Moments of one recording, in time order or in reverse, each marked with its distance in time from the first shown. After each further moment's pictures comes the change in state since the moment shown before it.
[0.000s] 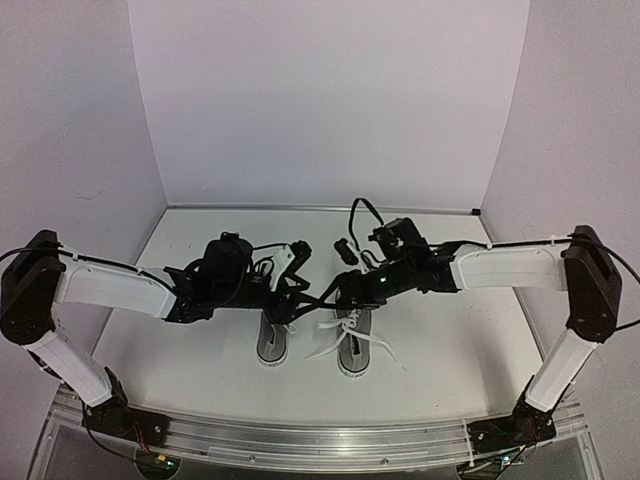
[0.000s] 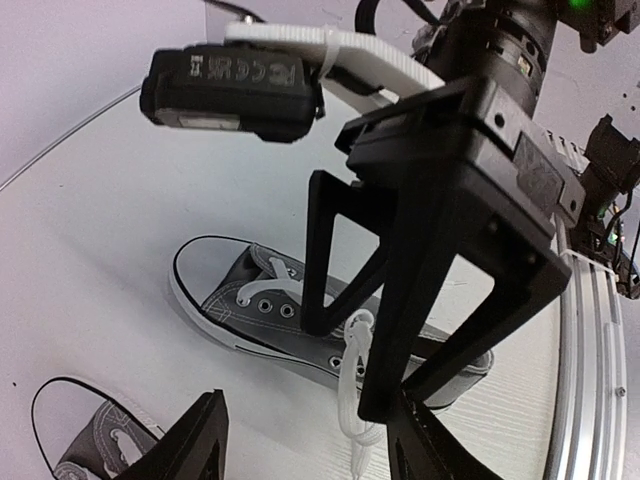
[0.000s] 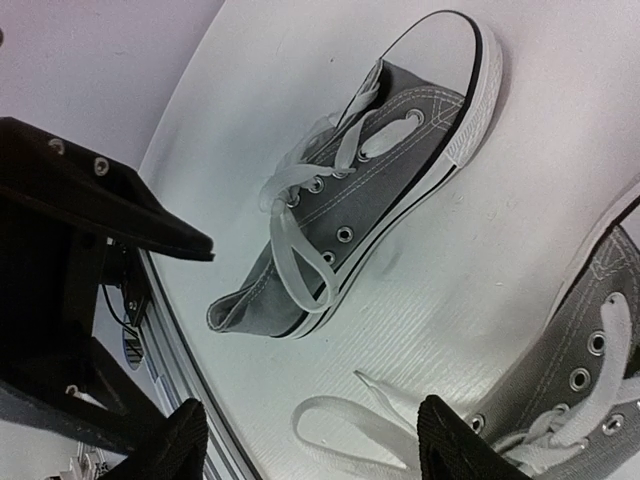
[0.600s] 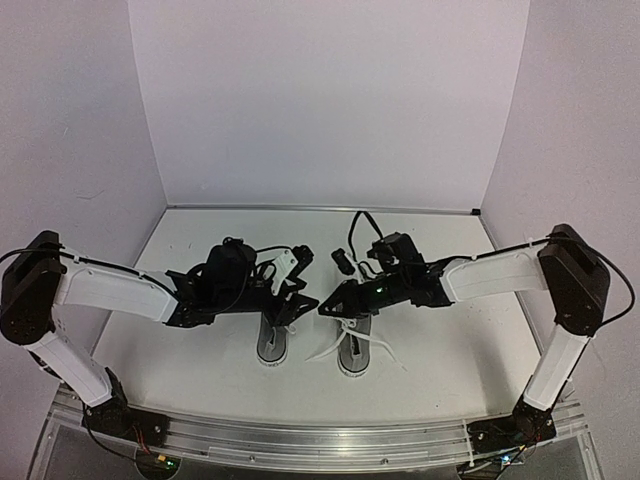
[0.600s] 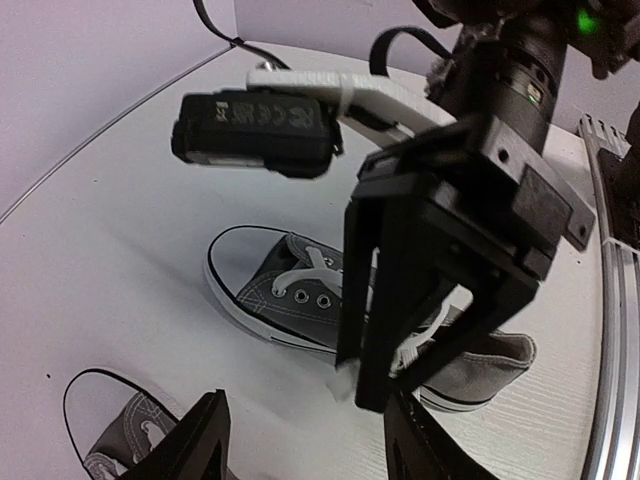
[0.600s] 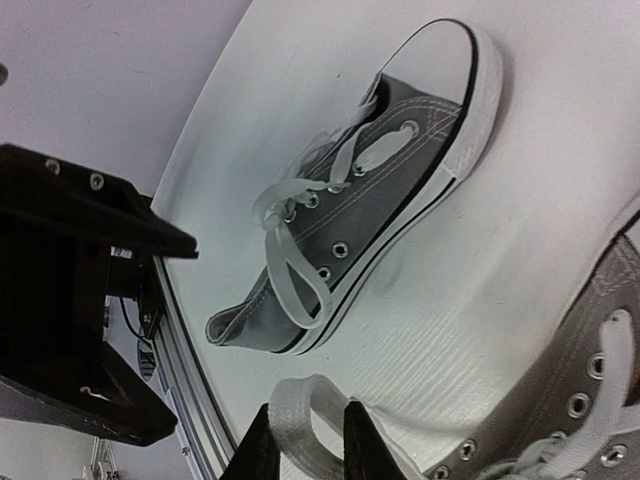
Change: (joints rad) left arm -0.037 0.005 -0.006 -0.009 -0.135 0.056; right arm -0.024 0.064 -0.102 0.247 -0.075 0.067
